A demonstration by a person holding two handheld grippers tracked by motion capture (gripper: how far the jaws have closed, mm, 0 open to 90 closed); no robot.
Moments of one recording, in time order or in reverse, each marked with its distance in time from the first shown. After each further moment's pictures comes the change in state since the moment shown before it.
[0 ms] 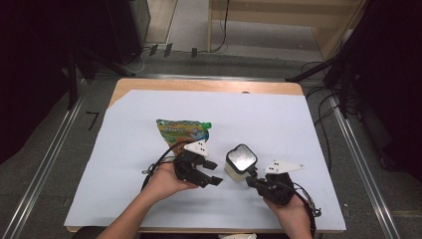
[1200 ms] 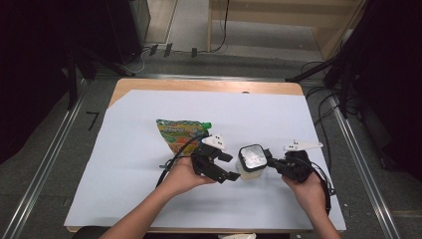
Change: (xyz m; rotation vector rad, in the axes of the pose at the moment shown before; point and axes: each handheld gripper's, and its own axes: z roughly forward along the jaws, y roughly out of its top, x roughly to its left) left arm -0.003 0.039 0.027 -0.059 -0.012 0.019; right arm -0.079 0.015 -0.006 0.013 -0.088 0.049
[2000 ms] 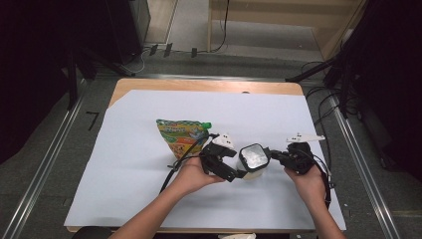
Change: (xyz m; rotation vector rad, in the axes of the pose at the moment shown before) left arm 0.001 0.008 0.025 0.004 0.086 0.000; right arm -0.019 0.010 0.005 -0.006 -0.075 0.037
